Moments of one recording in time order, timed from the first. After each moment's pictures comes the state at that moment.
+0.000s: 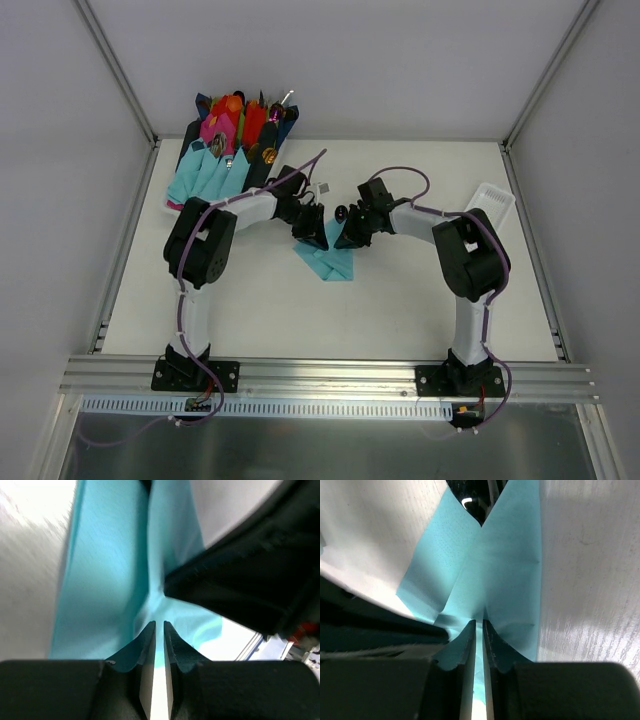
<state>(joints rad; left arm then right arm) -0.47 2.12 1.44 -0.42 0.68 -0.32 0.50 2.00 1.26 -0.28 -0.33 0.78</state>
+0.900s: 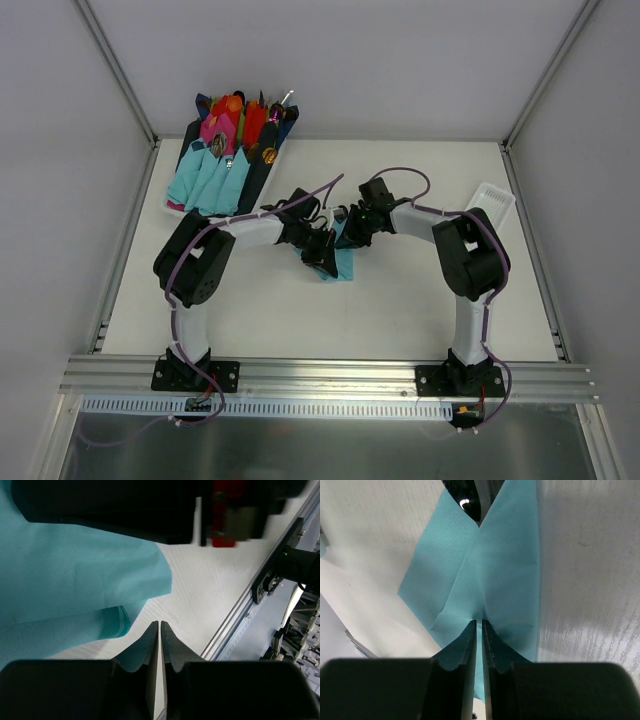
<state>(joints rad) -0.60 1.91 1.20 -0.34 0.72 -0.35 0.50 2.01 1.26 -0.28 -0.35 0.78</state>
